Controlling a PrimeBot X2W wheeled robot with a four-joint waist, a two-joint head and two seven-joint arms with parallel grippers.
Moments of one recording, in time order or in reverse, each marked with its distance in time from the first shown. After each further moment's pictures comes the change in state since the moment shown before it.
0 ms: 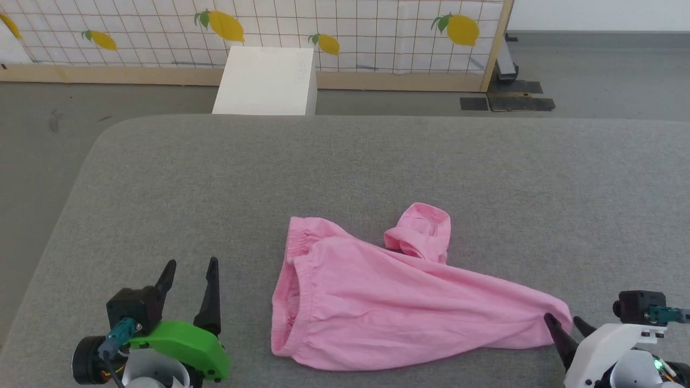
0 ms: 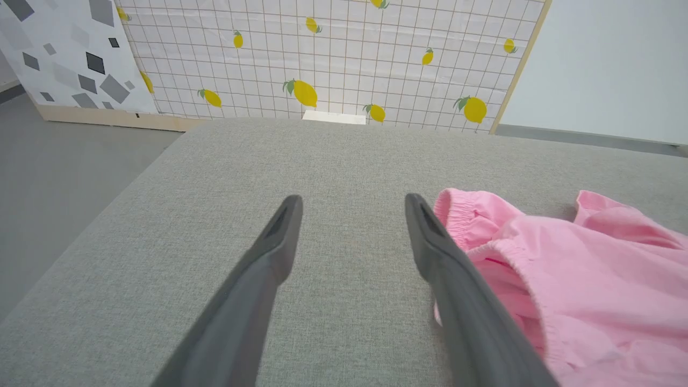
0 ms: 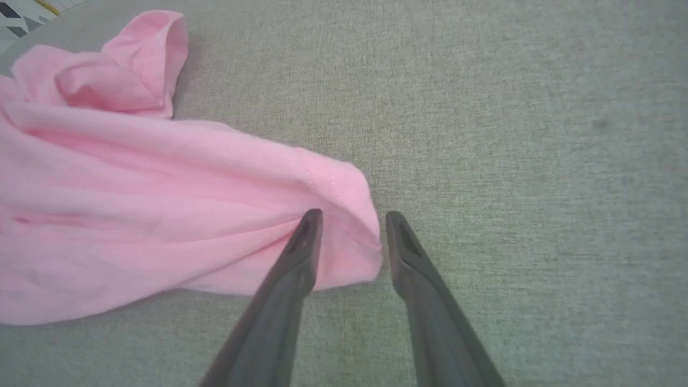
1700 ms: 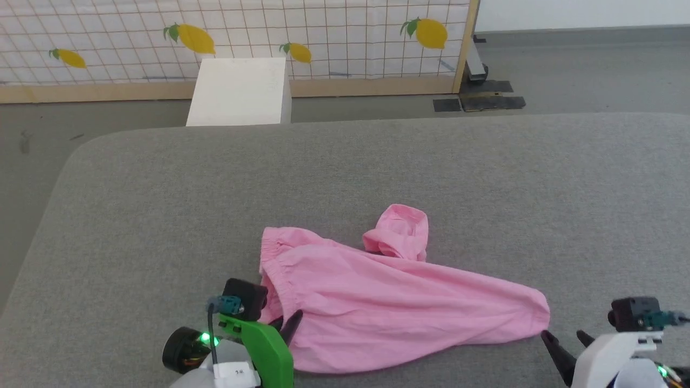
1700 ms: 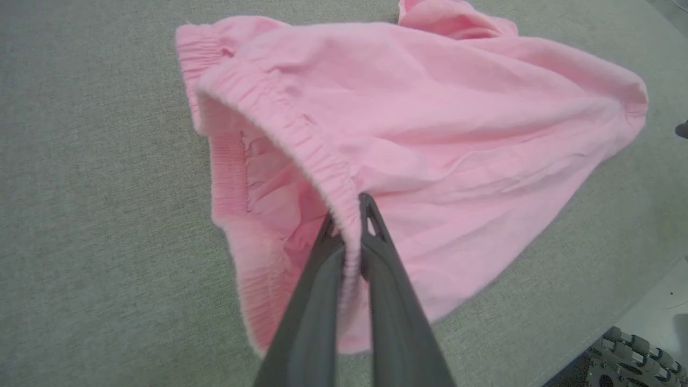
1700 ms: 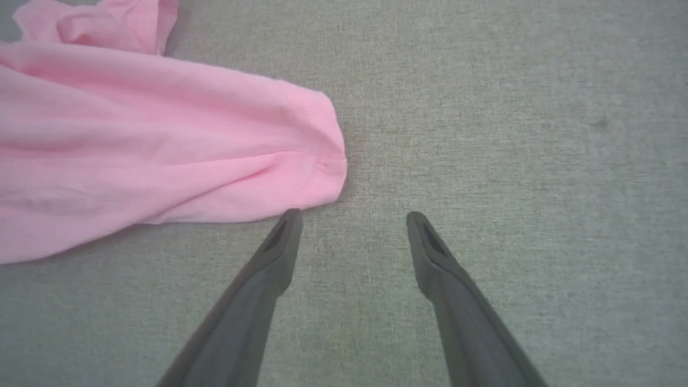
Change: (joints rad) left arm -0.145 -0.029 -0.267 0.073 -0.077 -0.211 0.407; right arm 0.109 -0.004 -0.002 -0.193 -0.065 0.000 0.135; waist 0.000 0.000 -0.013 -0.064
